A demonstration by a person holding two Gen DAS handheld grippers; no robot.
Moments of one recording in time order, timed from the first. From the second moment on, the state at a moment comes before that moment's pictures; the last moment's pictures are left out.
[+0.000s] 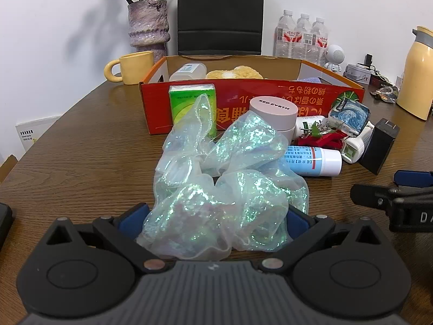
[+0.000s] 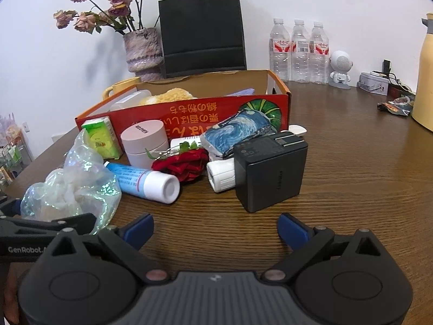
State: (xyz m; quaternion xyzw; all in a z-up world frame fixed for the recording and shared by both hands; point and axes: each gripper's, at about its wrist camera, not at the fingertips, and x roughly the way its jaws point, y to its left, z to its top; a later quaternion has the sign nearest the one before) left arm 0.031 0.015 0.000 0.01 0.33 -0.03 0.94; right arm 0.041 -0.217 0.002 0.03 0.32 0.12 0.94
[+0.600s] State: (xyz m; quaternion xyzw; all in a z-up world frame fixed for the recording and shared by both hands) left arm 0.019 0.049 0.014 -0.04 0.31 -0.03 0.95; right arm 0.087 -0.162 0.013 -0.12 0.33 0.28 0.90
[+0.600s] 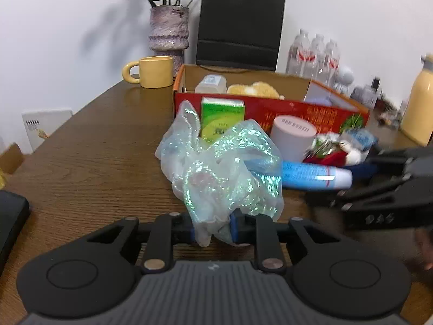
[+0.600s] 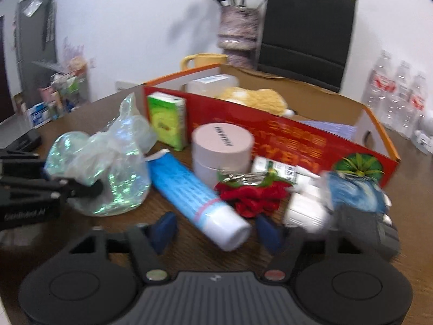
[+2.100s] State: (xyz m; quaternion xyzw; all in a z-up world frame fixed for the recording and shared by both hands) left arm 0.201 0.006 0.132 0.02 0.29 -0.13 0.95; right arm 0.161 -0.226 0.124 0.00 0.23 0.12 0.97
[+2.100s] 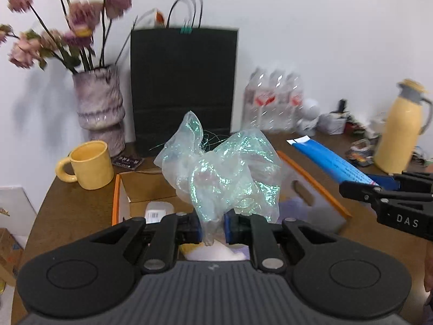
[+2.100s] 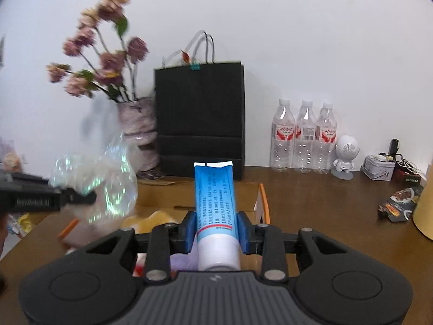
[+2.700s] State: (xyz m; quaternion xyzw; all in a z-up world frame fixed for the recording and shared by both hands) left arm 0.301 -0.031 0.088 -0.02 0.39 -0.12 0.91; right arm 0.292 -0.226 0.073 0.05 0.35 0.11 0.93
